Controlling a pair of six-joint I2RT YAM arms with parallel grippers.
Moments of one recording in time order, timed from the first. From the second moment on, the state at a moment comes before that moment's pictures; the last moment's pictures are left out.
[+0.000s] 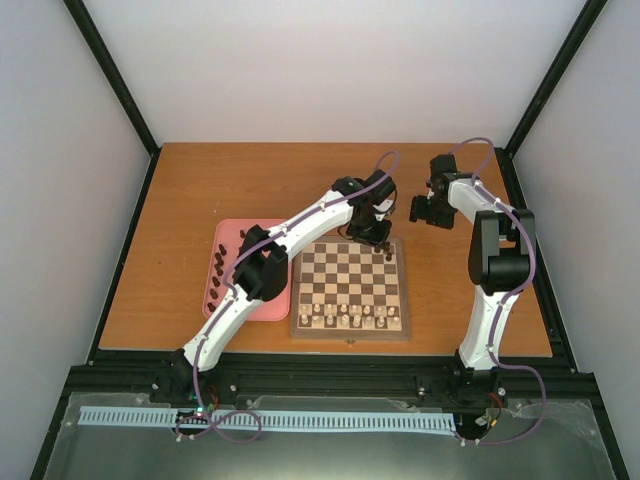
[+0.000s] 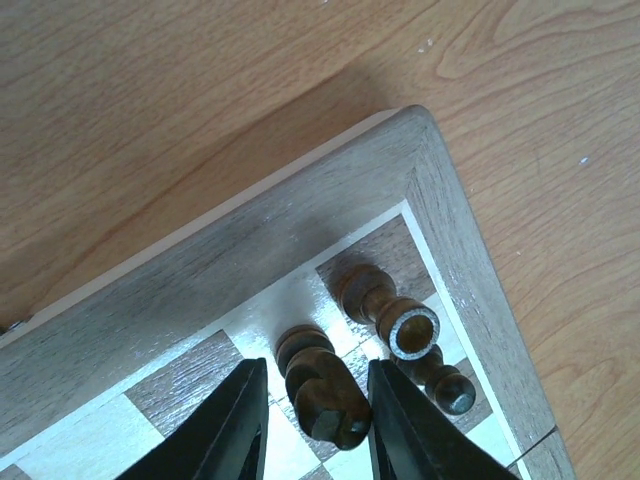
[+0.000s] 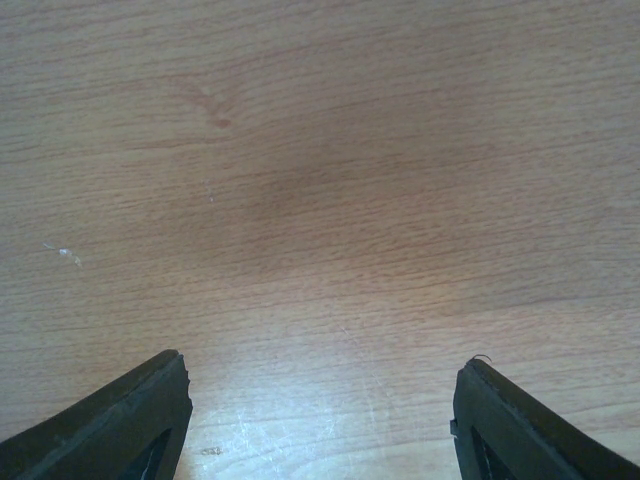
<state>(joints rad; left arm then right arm) -0.81 2.54 2.44 -1.14 0.23 -0.38 0.06 2.04 1.50 -0.72 -0.06 0.22</state>
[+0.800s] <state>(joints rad) -0.82 2.54 2.44 -1.13 0.21 -0.38 0.06 2.04 1.50 -0.72 -0.06 0.22</state>
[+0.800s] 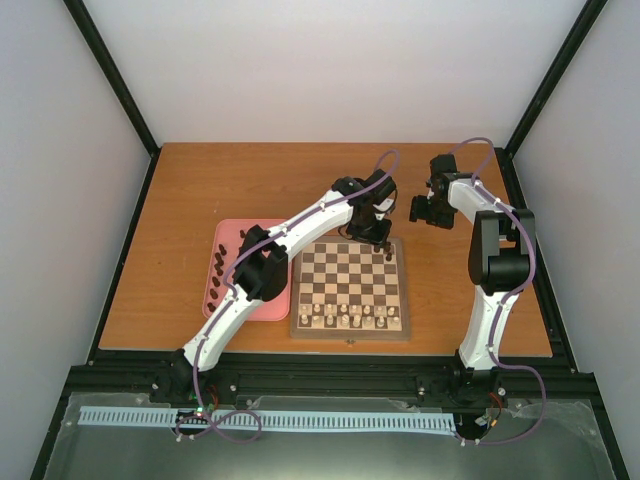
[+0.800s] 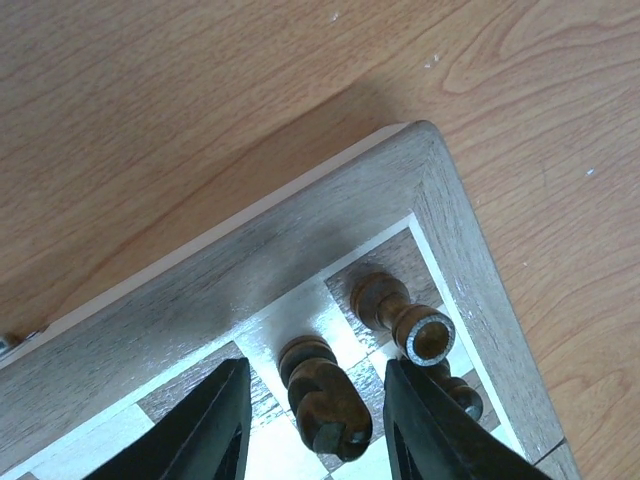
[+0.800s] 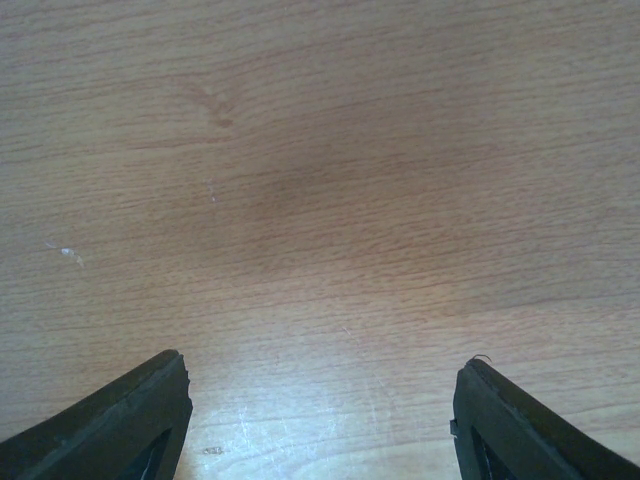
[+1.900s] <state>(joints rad) -0.79 2.48 2.44 -1.09 0.21 -0.38 0.06 2.04 1.50 -0.72 -0.08 0.22</state>
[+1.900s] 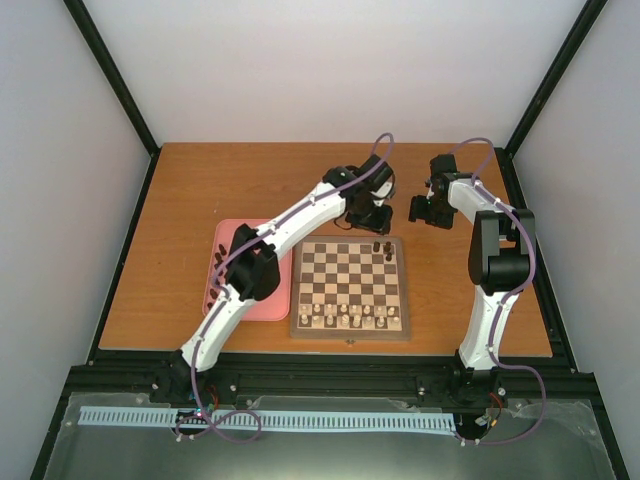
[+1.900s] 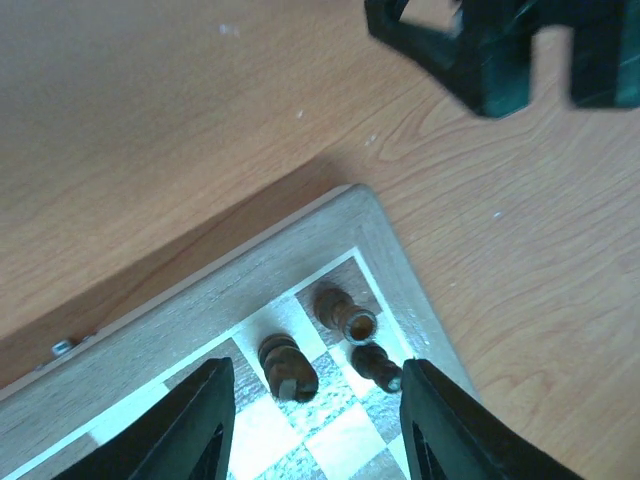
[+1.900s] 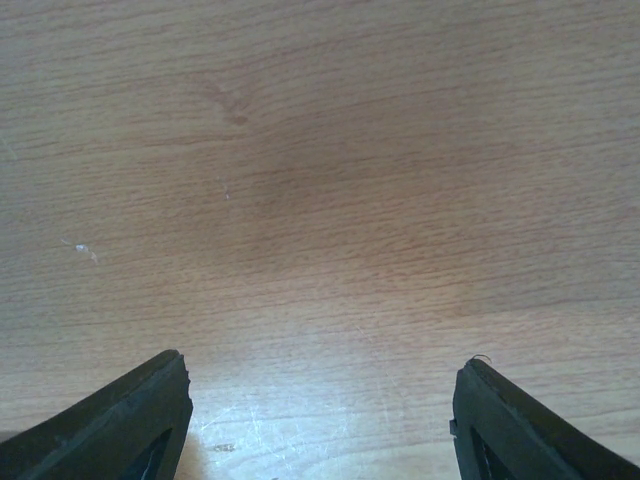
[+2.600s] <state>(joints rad) -0.26 1.88 1.71 -1.02 -0.15 -0.36 0.07 2.04 1.50 -0.71 -0.09 0.22</state>
